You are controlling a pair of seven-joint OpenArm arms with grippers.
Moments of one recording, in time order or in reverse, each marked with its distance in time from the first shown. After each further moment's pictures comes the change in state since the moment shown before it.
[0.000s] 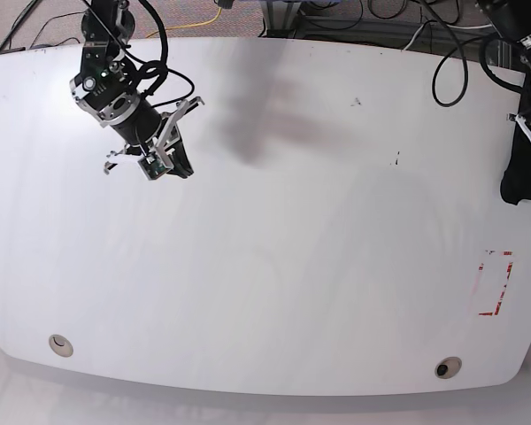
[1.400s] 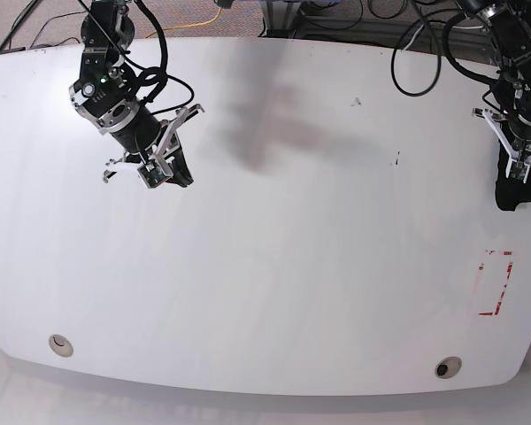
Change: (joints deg) left arm 4.5 10.7 1.8 18.3 -1.7 0.2 3.6; right arm 2.2 0.1 -0.3 -0.2 0.0 0.0 0.0
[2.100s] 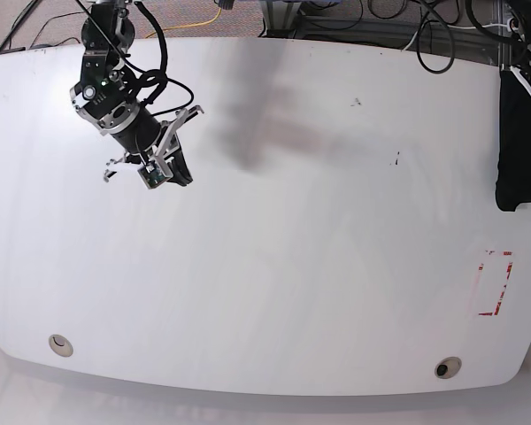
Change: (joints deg) left arm 8.9 -3.0 -12.0 -4.2 -0.4 -0.2 1.0; right arm 0.2 0.0 0.0 -1.1 -0.2 0.0 -0.1
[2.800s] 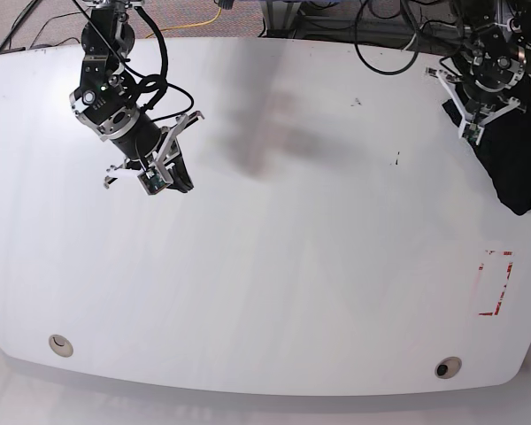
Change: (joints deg) left arm 0.9 11.8 15.4 9.4 -0.1 0.0 -0.2; right arm 1.8 0.0 -0.1 -1.0 0.2 0.0 0.1
